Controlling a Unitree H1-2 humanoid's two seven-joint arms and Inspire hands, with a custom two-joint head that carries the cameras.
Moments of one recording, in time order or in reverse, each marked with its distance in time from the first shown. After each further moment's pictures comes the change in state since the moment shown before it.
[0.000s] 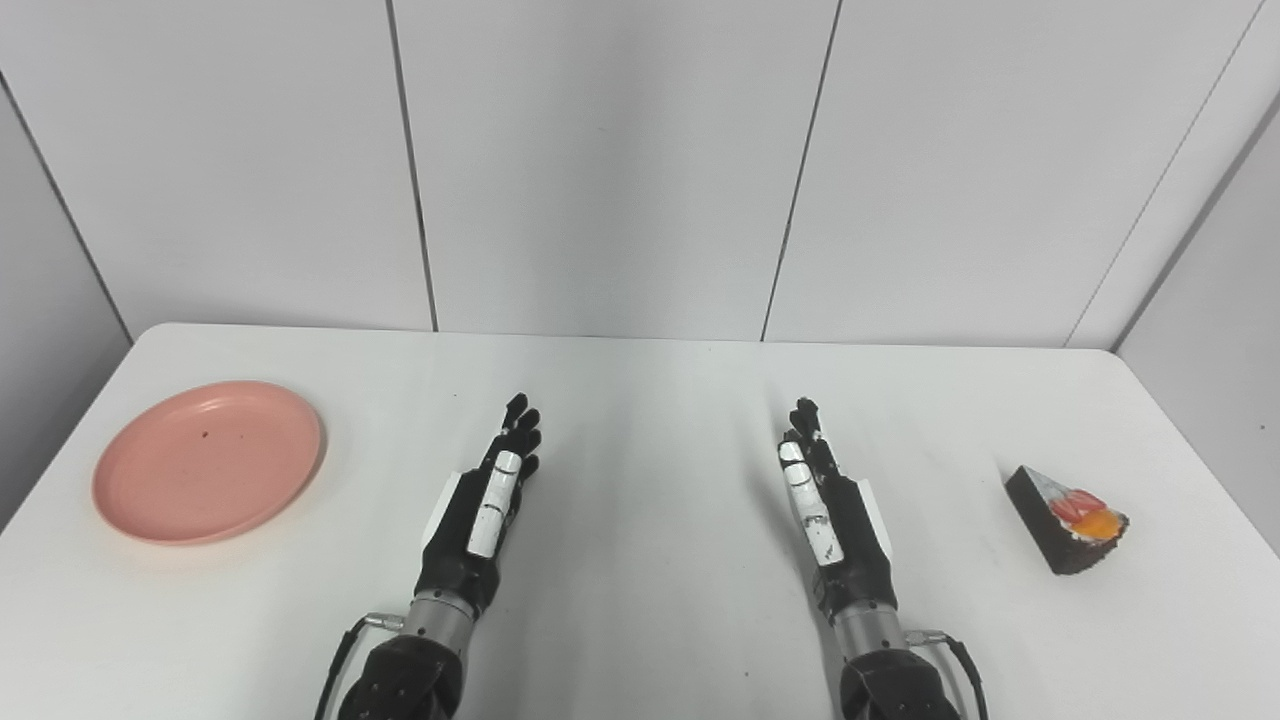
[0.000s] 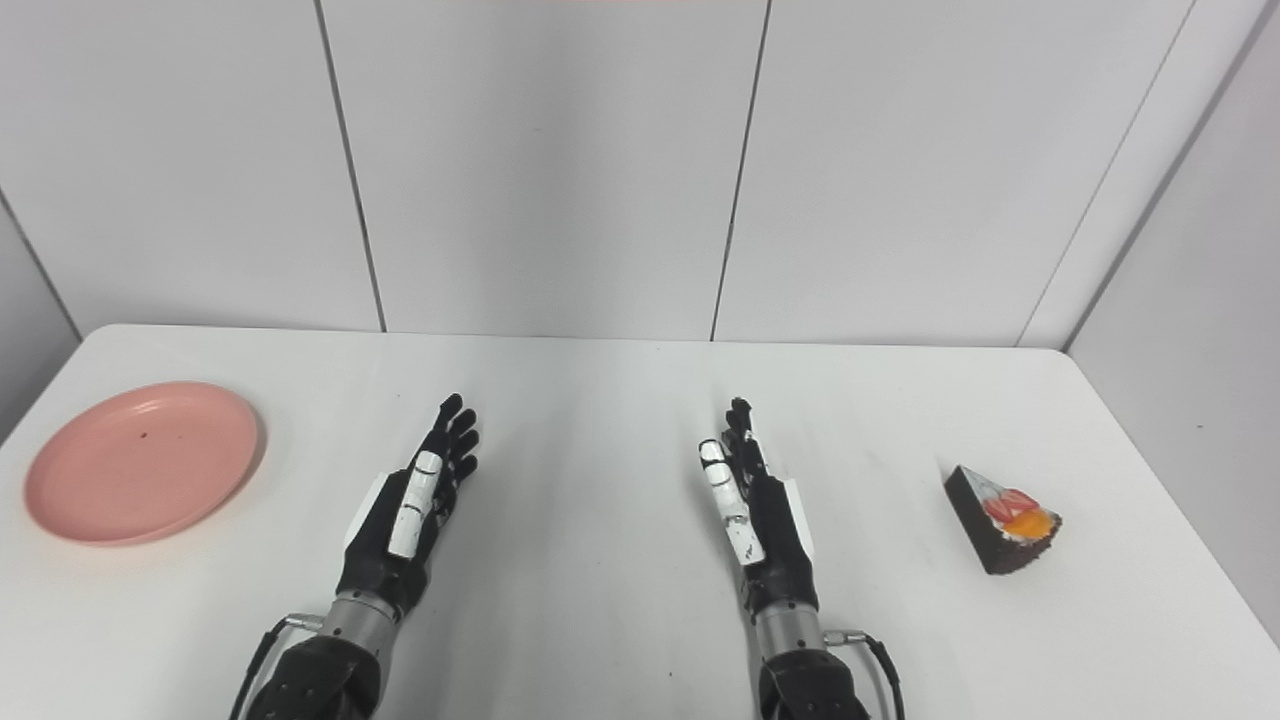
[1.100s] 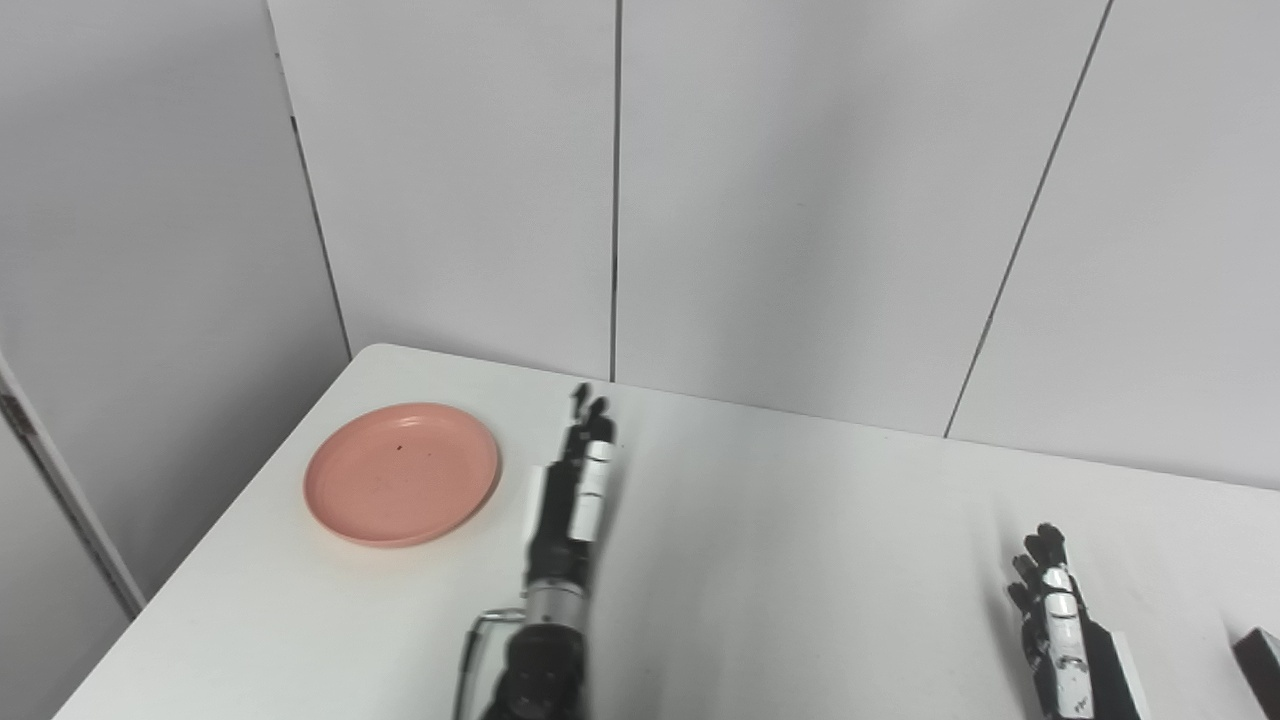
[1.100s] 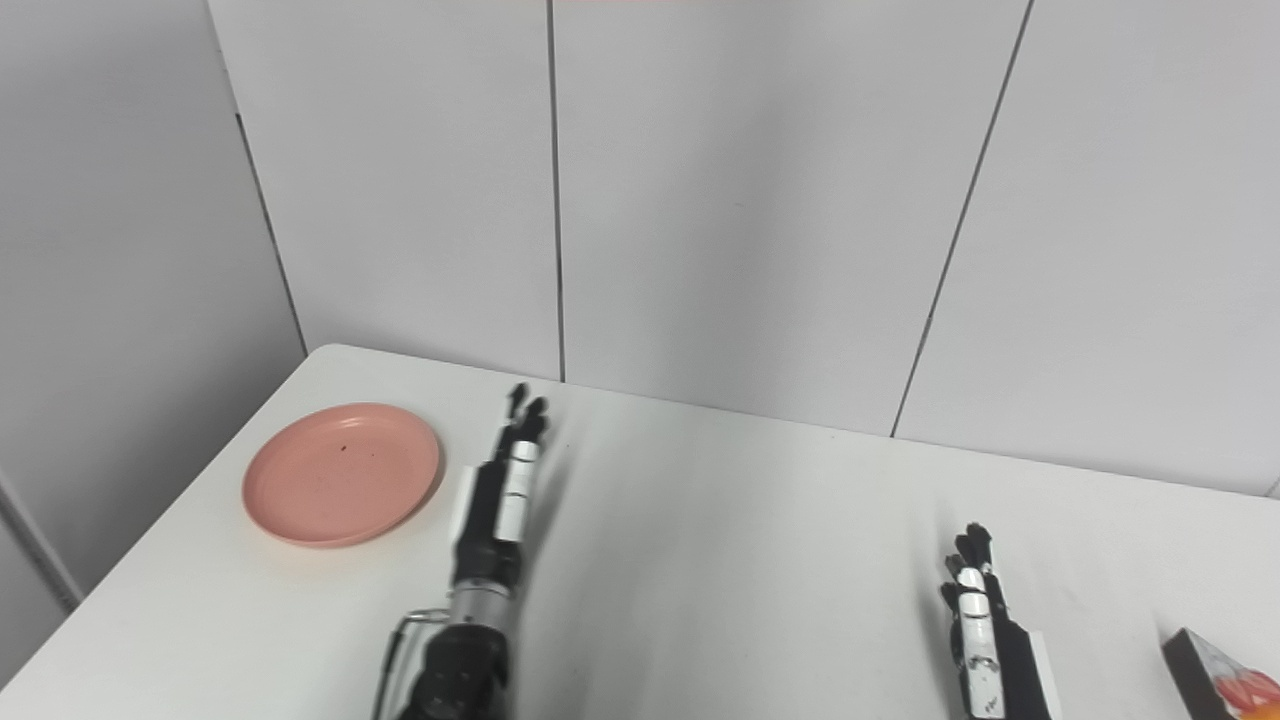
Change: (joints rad) left arm -0.120 0.013 0.189 0.102 0.132 -0.137 0.343; right arm 0.015 -0.070 -0.046 0.009 0.122 -0.019 0.078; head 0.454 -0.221
